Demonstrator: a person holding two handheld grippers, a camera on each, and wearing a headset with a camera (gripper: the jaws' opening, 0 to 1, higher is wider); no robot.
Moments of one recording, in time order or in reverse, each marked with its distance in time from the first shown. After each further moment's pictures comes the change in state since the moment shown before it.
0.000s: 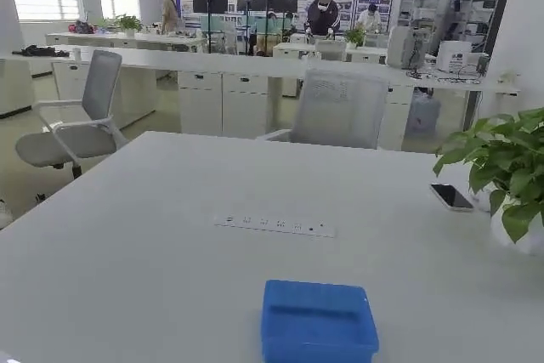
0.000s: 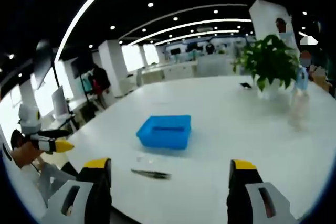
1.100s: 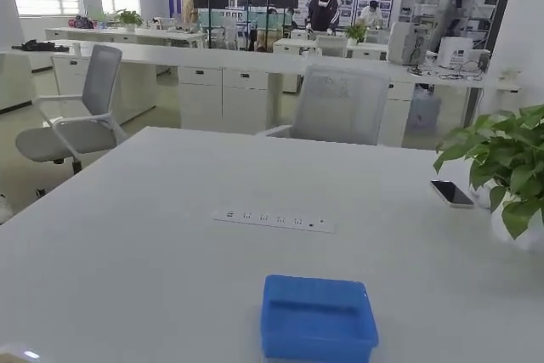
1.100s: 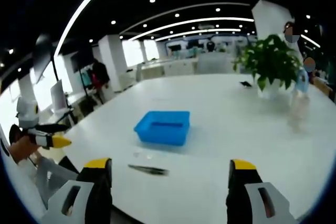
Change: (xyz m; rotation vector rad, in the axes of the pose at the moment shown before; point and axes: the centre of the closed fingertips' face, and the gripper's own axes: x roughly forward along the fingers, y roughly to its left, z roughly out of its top) left arm 0.001 -0.003 0.002 0.015 0.007 -0.010; right arm 0.000 0.001 0.000 -0.014 0.001 -0.003
